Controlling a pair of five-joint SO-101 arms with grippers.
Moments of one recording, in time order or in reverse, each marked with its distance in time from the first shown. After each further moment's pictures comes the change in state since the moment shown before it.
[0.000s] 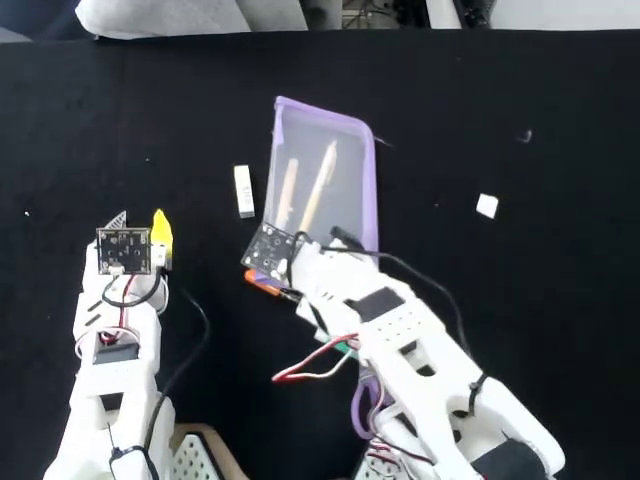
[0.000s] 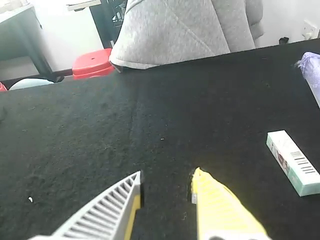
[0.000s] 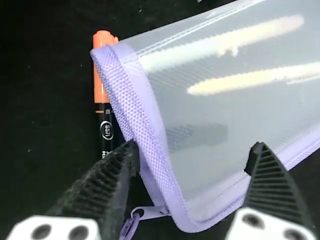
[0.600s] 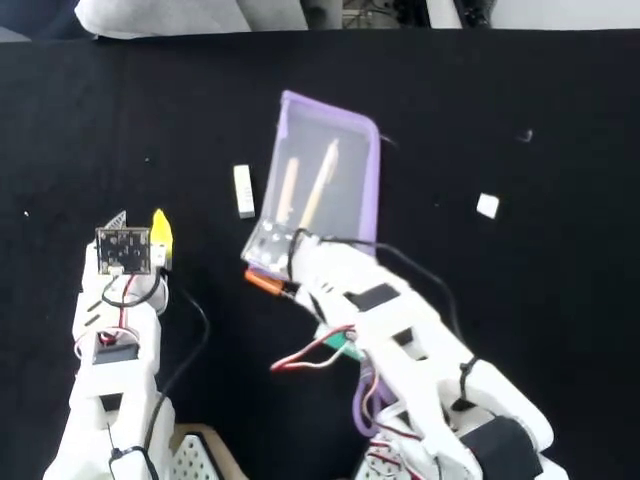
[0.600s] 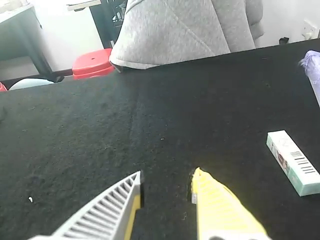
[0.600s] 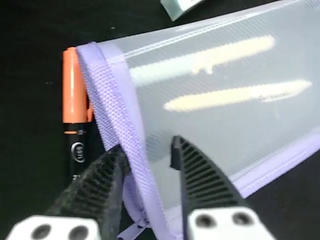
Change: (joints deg) left arm 0.0 0.0 0.0 0.0 0.0; right arm 2.5 7.6 -0.1 -12.4 3.5
